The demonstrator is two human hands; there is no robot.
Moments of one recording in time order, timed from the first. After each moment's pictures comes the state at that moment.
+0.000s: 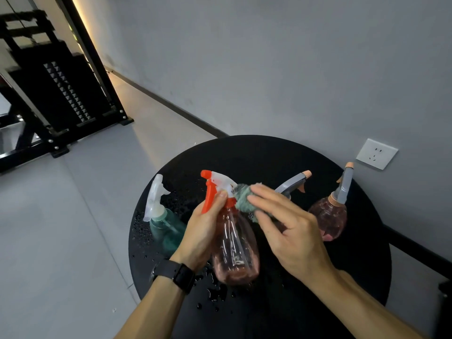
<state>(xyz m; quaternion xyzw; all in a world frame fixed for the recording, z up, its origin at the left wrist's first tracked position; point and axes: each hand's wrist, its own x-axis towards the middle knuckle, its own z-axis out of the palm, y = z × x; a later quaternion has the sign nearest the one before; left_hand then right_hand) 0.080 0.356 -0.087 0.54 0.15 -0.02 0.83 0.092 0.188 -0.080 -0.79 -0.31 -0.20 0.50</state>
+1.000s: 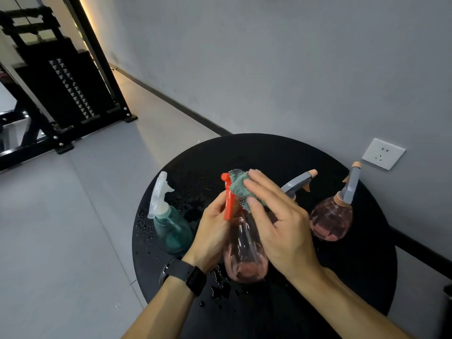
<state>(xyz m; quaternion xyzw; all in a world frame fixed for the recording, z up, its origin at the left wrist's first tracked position) 0.076 0.342 -0.084 0.62 0.07 0.01 0.78 0.088 0.216 -0.072 -0.77 -0.27 -0.22 0.53</state>
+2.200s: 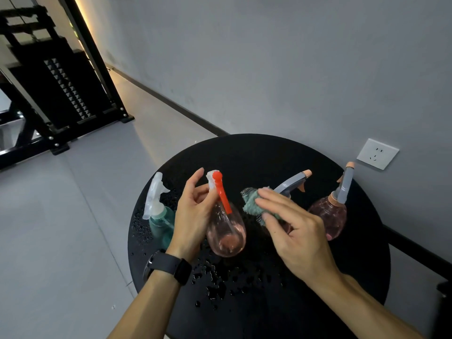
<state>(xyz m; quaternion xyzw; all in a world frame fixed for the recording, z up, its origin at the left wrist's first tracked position) 0.087 0.368 -0.087 0.70 0.15 0.14 0.69 0.090 0.178 -0.087 -0.80 -0.27 -0.17 0.51</state>
